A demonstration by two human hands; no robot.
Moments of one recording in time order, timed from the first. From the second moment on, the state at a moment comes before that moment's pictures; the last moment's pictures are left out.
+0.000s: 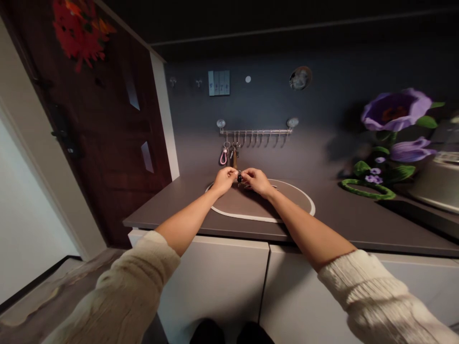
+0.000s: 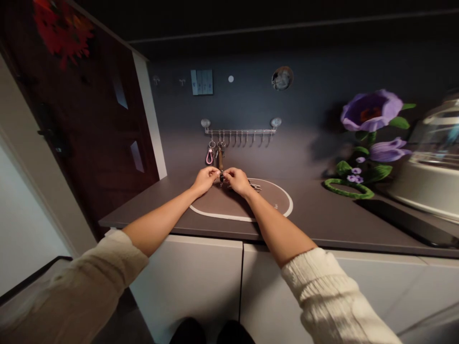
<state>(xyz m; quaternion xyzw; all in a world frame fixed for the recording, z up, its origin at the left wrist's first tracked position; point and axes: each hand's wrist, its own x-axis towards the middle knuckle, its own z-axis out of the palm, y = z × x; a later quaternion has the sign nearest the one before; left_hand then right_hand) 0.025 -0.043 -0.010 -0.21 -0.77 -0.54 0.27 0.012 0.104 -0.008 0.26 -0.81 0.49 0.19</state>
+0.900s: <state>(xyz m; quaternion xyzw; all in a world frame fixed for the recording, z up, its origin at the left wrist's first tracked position) 0.028 -0.043 -0.017 -0.17 -0.91 -0.27 0.28 0.003 0.106 0.018 0.19 -0.68 0.69 0.18</state>
